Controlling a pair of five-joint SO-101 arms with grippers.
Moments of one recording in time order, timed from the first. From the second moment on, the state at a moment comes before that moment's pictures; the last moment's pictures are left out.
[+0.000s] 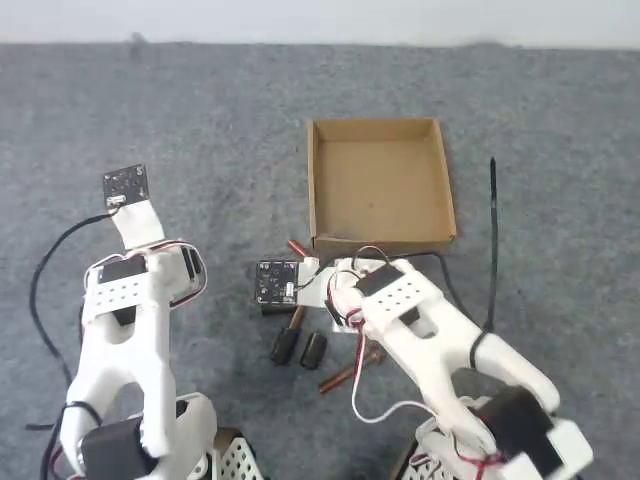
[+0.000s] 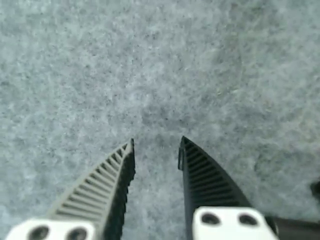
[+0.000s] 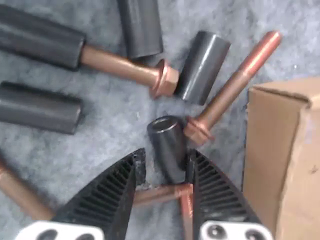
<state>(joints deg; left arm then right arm) -21.2 -23.1 59.9 44.3 7.4 -38.1 -10.8 50.8 40.4 54.1</state>
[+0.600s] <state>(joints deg) -21.2 -23.1 59.9 44.3 7.4 -38.1 -2.0 43.3 43.6 54.3</state>
